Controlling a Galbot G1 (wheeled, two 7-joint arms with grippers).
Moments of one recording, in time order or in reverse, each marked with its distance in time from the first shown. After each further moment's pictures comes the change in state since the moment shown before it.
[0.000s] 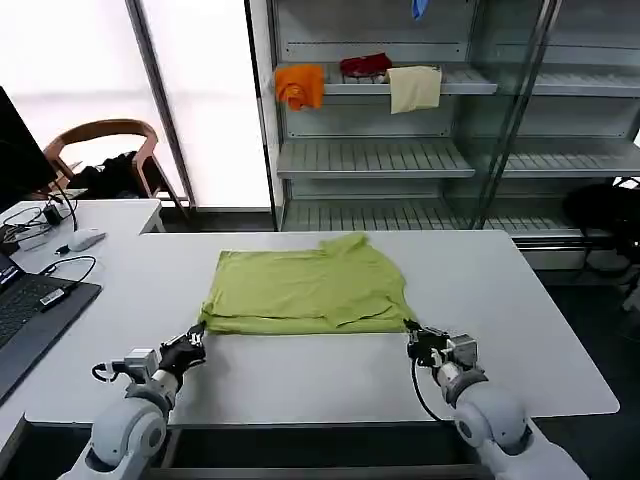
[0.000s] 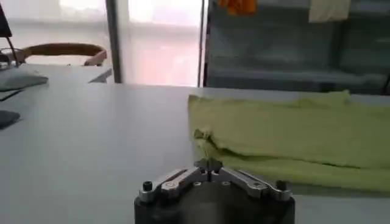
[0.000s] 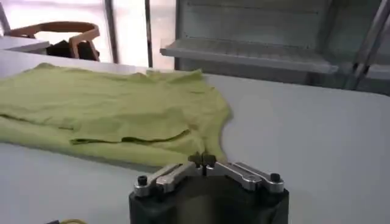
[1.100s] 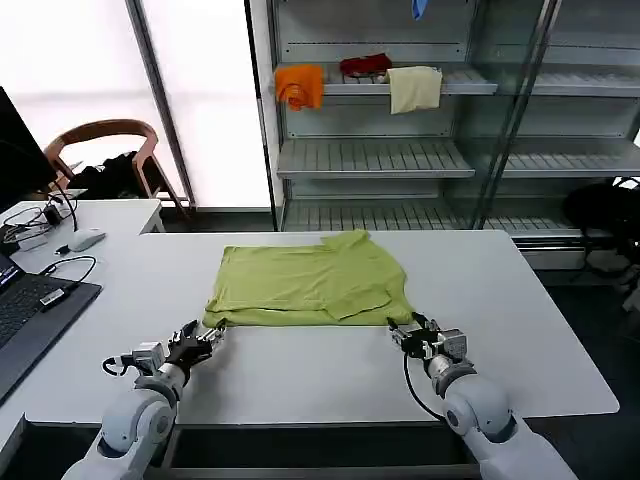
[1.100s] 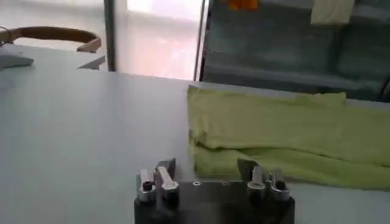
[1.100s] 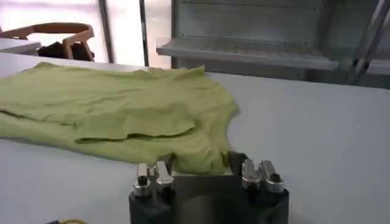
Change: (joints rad) left arm -0.092 -0.047 0.024 0.130 -0.031 -0.012 0.053; right arm 0.103 0.096 -0.034 -0.152 -0.049 0.039 -0.007
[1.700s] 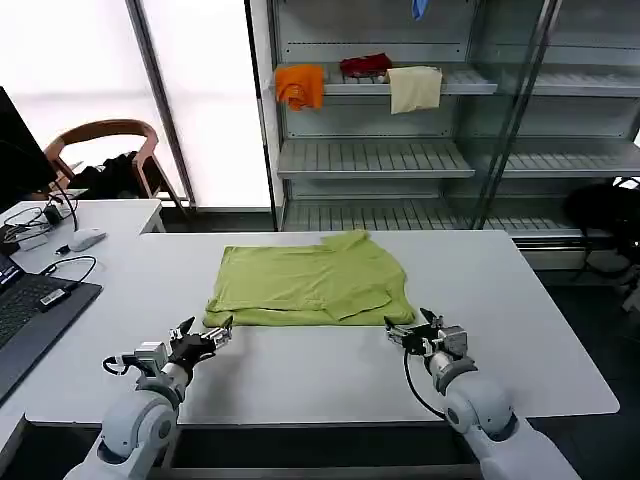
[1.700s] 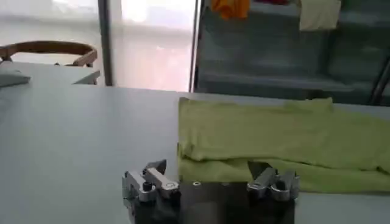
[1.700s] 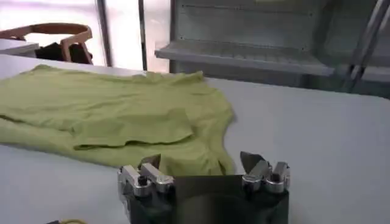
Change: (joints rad) left arm 0.024 -0.006 0.004 -0.089 0.021 0.018 -0.028; right arm 0.005 -0.001 0.001 0.018 -0.001 -0.017 0.011
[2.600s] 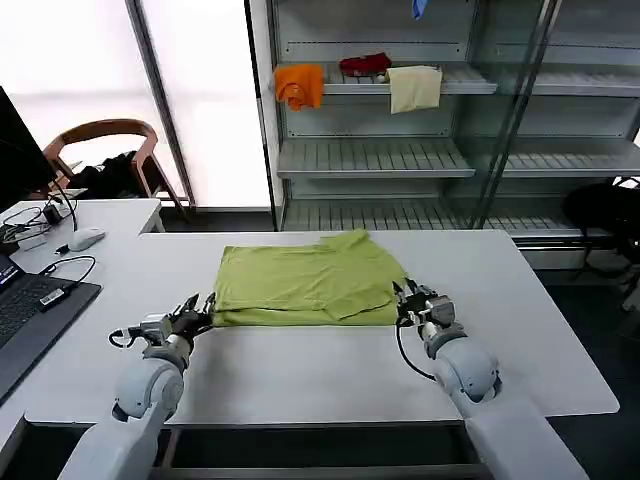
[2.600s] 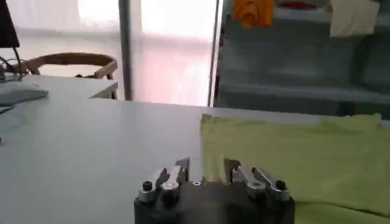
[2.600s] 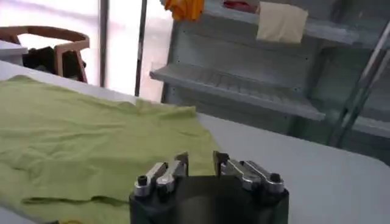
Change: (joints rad) left arm -0.181 -0.008 0.039 0.162 0.038 -0.019 -0.050; right arm 0.158 0.028 -0.027 -0.092 -0.150 0.006 -0.033
